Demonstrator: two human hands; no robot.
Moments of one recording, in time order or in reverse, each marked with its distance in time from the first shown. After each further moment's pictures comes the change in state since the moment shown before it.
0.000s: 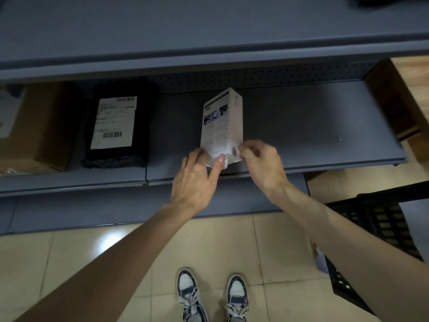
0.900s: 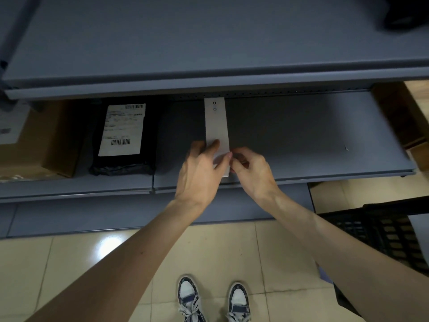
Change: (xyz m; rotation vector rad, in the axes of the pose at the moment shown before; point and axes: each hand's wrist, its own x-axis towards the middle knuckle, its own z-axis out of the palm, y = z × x) left_hand 0.021 0.005 -0.023 -0.022 0.171 0.103; right_hand 0.003 -0.007 0.031 -0.067 -0.100 -0.144
